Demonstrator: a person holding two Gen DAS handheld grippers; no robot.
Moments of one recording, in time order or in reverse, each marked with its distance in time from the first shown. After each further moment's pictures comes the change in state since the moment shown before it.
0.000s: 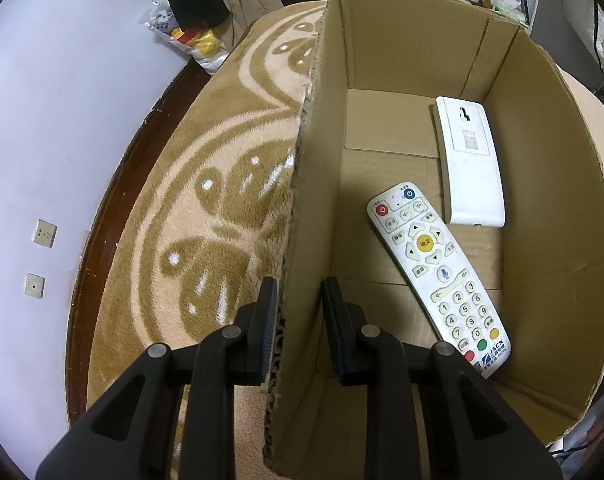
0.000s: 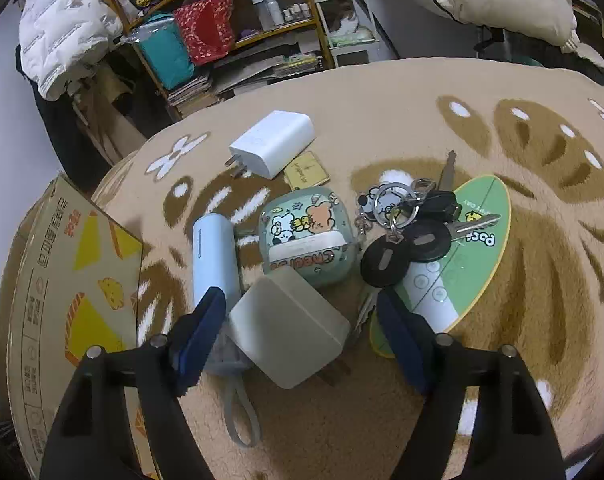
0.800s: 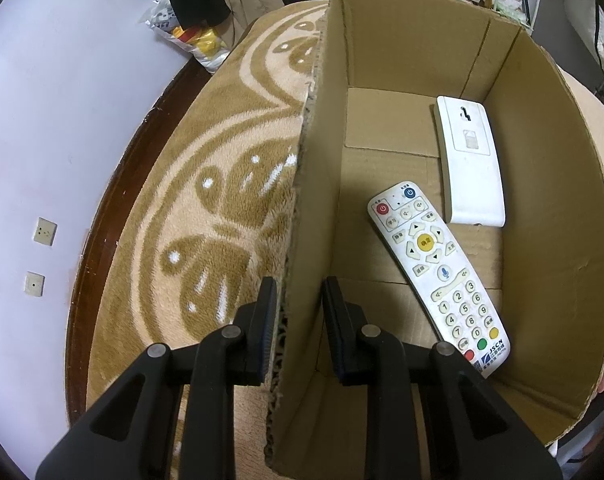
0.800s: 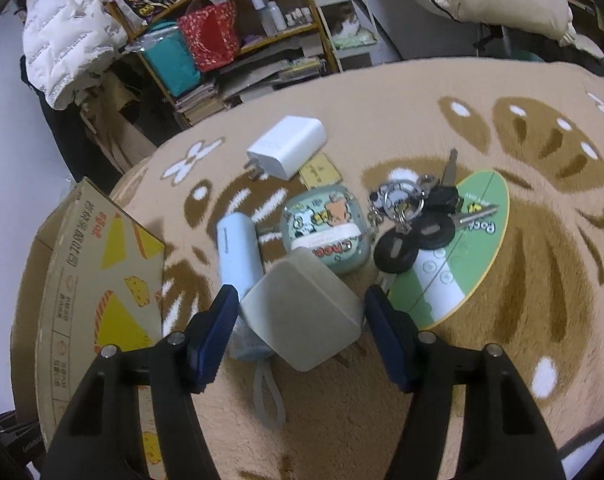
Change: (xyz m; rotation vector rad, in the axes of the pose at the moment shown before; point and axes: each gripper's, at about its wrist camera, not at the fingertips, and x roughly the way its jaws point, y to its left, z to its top) left arm 0.002 0.000 0.001 -0.007 0.006 -0.003; right arm -0.017 0.010 -0.005 0.035 -0.025 0.034
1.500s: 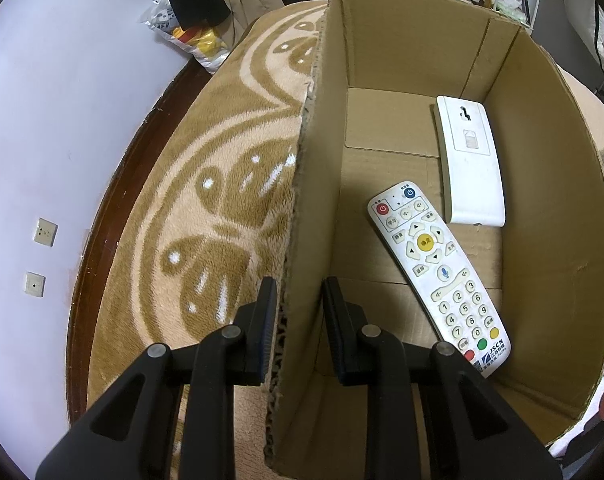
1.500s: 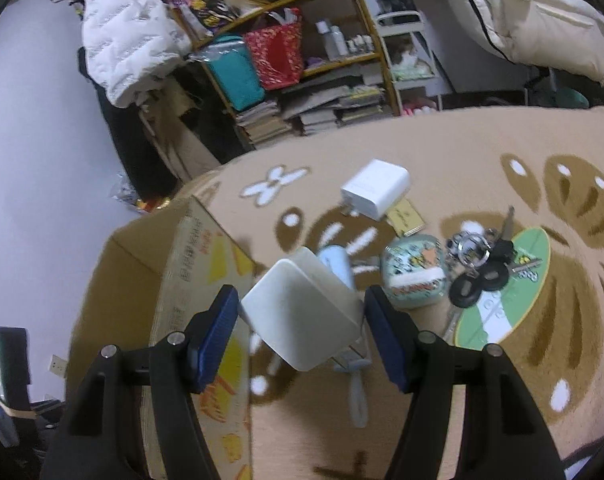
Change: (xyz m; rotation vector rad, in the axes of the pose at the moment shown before) left arm -0.001 0.000 -0.001 0.004 -0.002 0.005; right arm -0.035 0.052 0.011 -0.114 -0.076 0.164
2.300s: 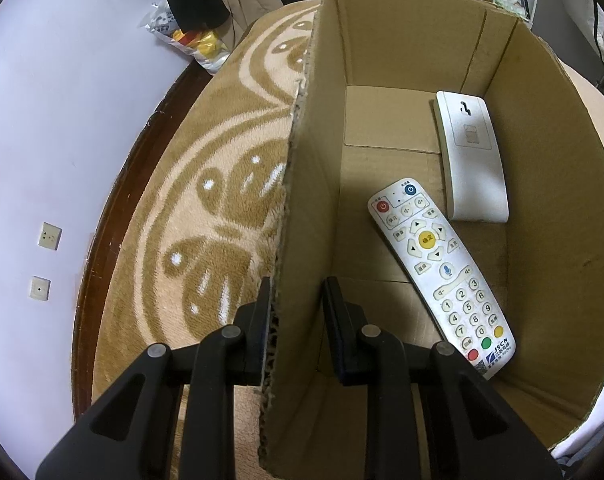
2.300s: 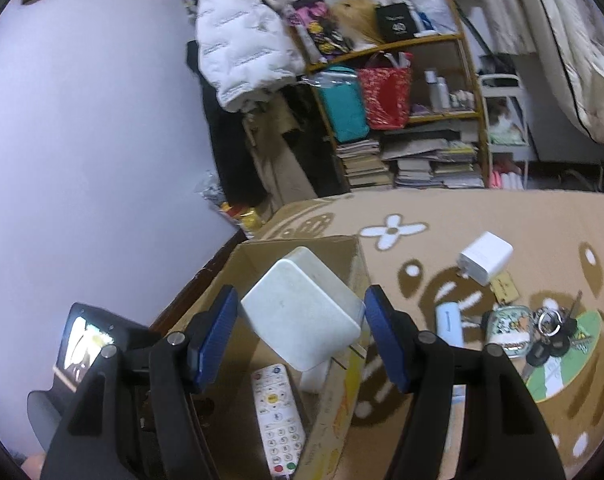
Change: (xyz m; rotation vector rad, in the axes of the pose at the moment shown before) left arm -0.002 -0.005 0.000 0.014 0.001 0.017; right arm -0.034 0.080 0.000 -0.241 -0.111 0.250
